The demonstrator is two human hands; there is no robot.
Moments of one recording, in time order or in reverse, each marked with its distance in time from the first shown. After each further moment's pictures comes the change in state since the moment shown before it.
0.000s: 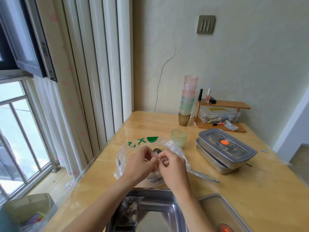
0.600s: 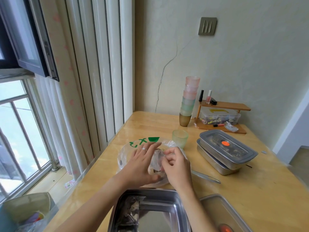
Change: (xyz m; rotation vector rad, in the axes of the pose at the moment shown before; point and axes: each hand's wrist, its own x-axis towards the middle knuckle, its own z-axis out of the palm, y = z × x) left_hand 0.005 -0.023 -0.017 0.513 -0.214 0.450; right_hand -0.003 -0.007 -0.008 0.181 0.064 0.144
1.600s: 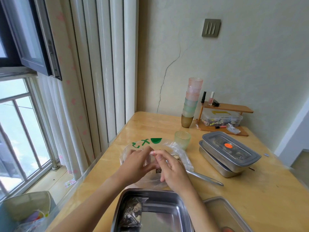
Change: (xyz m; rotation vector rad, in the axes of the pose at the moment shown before) left_hand 0.003 -0.030 0.004 0.004 0.086 -0.057; right_hand -0.008 -0.021 -0.005 0.042 -0.360 -0.111
